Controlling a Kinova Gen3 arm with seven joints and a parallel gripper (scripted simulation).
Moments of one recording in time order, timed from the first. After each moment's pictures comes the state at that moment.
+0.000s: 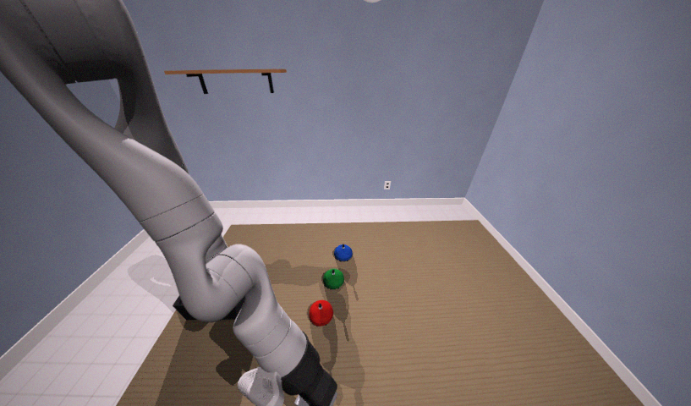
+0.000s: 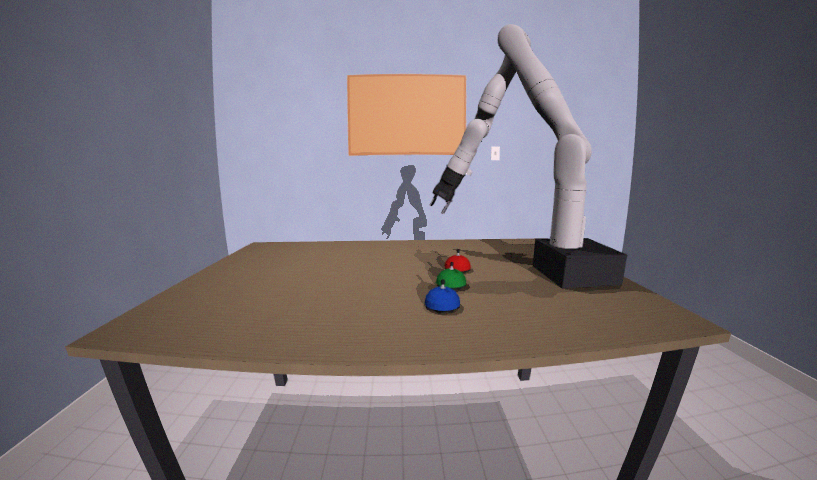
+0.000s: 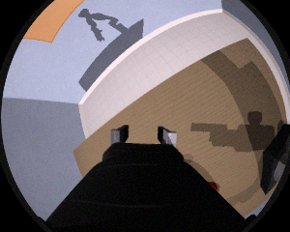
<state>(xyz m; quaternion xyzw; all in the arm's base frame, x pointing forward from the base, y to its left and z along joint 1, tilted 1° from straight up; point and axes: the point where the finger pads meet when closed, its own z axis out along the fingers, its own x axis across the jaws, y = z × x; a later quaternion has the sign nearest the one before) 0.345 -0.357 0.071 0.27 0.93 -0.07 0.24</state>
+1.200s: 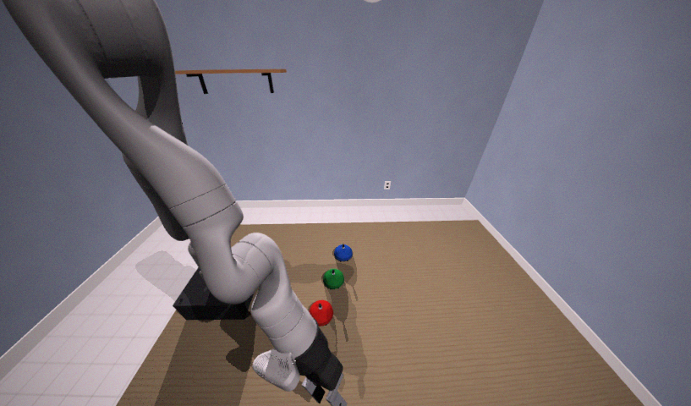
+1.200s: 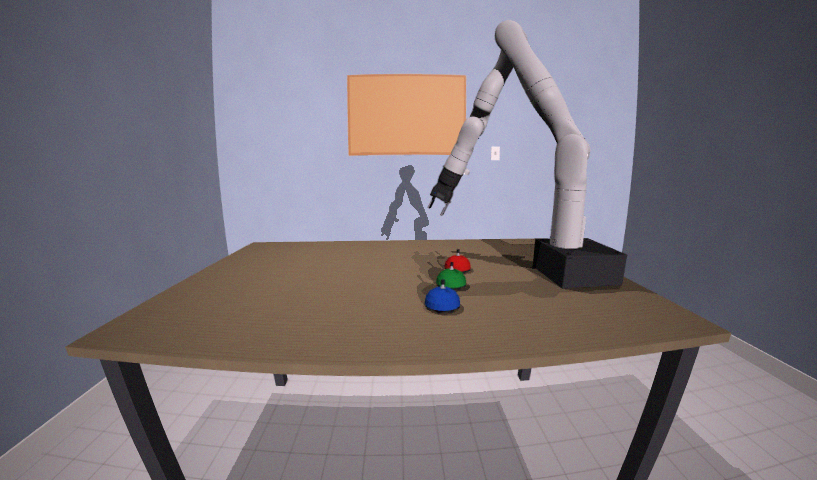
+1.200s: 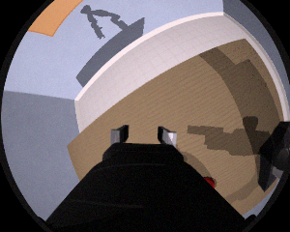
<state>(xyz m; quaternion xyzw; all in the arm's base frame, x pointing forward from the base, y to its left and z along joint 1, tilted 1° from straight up) 0.355 -0.329 0.068 0.25 0.94 -0.07 0.22</state>
